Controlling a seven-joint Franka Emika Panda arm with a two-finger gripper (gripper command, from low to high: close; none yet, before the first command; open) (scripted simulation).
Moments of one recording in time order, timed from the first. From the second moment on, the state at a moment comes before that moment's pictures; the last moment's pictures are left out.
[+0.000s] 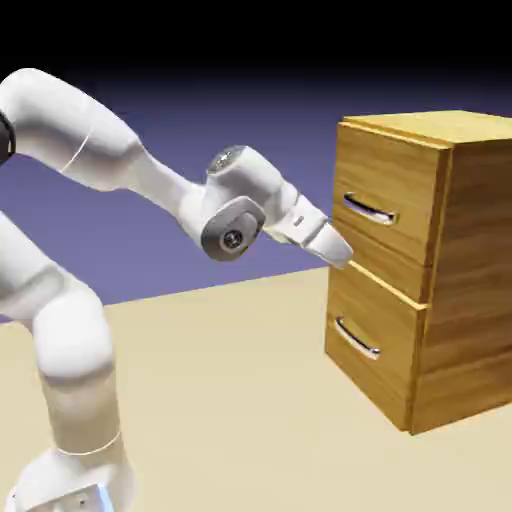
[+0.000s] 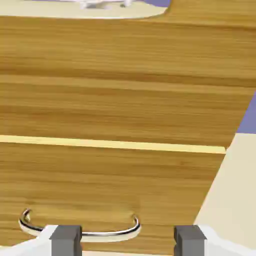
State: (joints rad) arm -0.03 -0.59 0.04 -2.80 0.10 3.02 0.62
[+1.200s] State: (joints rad) arm -0.52 -0.84 0.59 -2.67 1.41 2.83 -0.94
